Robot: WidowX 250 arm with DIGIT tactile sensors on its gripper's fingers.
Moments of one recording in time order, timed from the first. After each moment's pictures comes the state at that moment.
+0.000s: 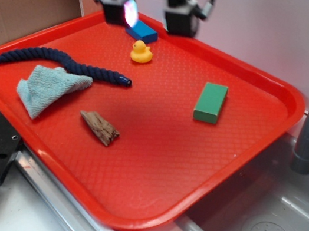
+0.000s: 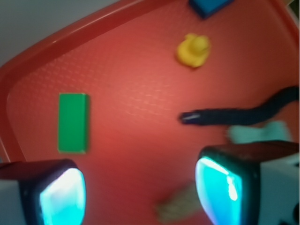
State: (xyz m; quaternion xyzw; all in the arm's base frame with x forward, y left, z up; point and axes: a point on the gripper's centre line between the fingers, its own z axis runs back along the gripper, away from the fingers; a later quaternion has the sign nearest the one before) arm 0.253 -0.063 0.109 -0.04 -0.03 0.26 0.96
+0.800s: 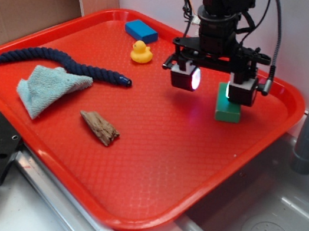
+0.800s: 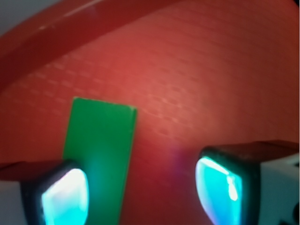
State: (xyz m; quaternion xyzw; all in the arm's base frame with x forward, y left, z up) arm 0.304 -0.112 0.032 -0.02 -0.05 0.21 0.98
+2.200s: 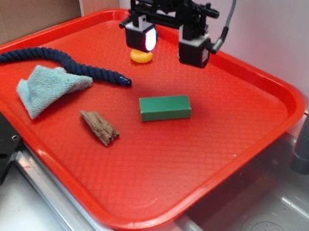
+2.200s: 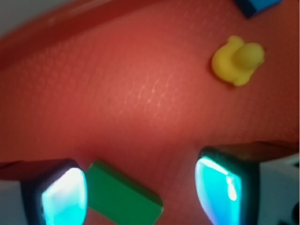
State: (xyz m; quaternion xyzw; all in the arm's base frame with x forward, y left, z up) arm 0.273 -0.062 0.075 -0.02 -0.01 0.15 0.99
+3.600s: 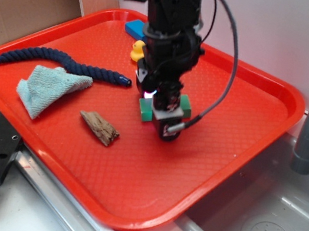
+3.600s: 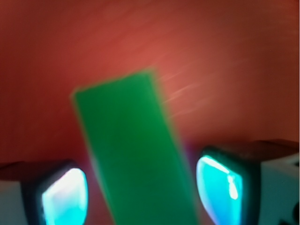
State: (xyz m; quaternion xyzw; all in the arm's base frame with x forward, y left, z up) arm 0.237 -0.089 0.020 -0.03 0.00 -0.20 0.98
